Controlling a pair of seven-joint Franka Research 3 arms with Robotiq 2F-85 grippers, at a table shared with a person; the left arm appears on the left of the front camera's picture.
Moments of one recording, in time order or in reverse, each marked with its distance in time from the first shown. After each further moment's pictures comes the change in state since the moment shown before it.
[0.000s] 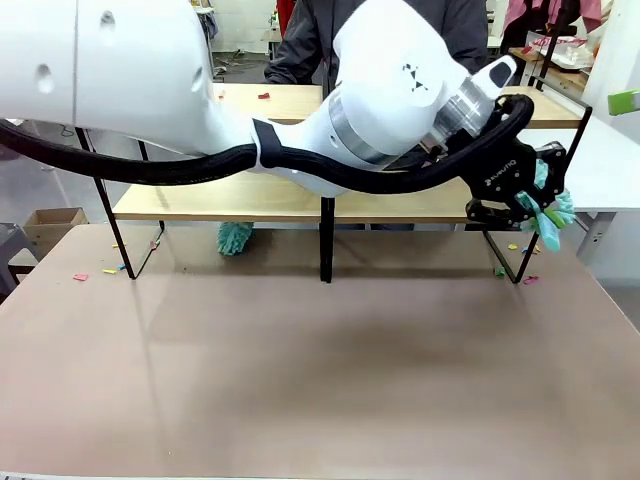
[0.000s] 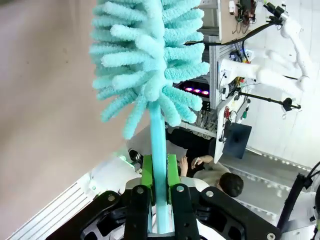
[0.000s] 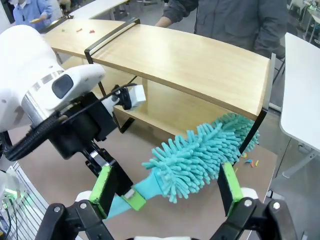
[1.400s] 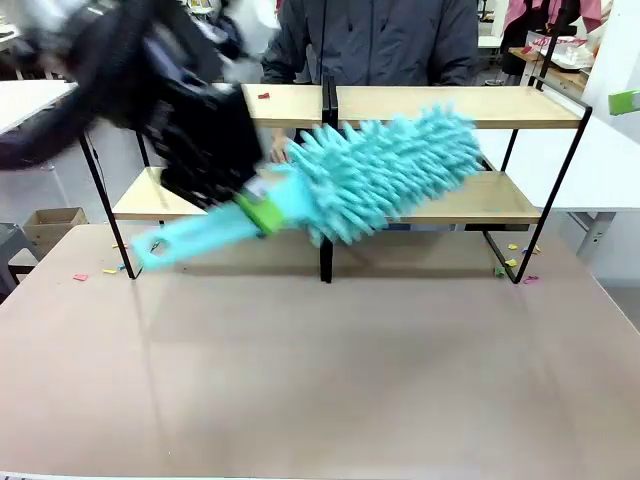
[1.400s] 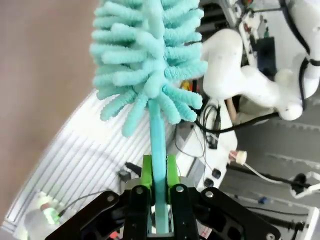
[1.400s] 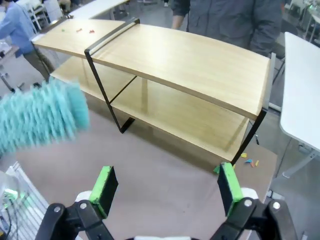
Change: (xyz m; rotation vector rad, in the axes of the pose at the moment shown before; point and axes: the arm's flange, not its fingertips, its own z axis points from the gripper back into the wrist) left arm -0.218 0.096 0.321 0.070 0.107 -0.398; right arm 0.000 0.000 0.000 0.000 0.000 -0.001
